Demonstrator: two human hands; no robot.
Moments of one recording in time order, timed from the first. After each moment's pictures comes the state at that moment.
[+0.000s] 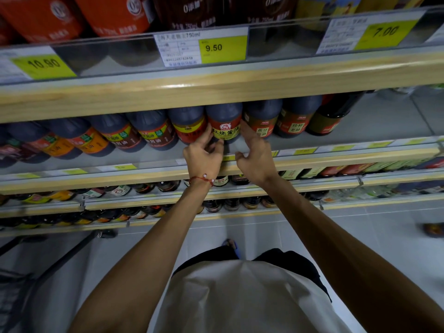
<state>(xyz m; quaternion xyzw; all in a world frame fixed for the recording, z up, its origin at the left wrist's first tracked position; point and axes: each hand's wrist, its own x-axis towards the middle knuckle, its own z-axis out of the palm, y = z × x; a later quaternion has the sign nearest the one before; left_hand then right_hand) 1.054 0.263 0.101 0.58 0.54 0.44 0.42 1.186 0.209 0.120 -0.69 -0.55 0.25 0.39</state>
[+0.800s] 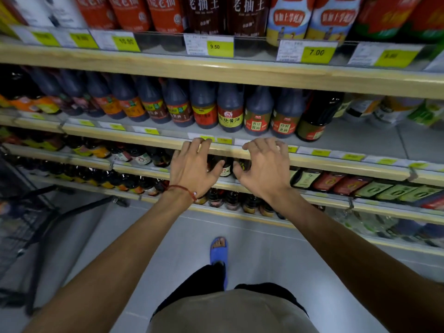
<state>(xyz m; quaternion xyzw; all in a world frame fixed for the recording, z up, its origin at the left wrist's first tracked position) 1.018 0.104 0.186 0.79 0.59 0.14 0.00 1.213 0.073 0.194 -0.68 -0.71 -0.03 0.17</state>
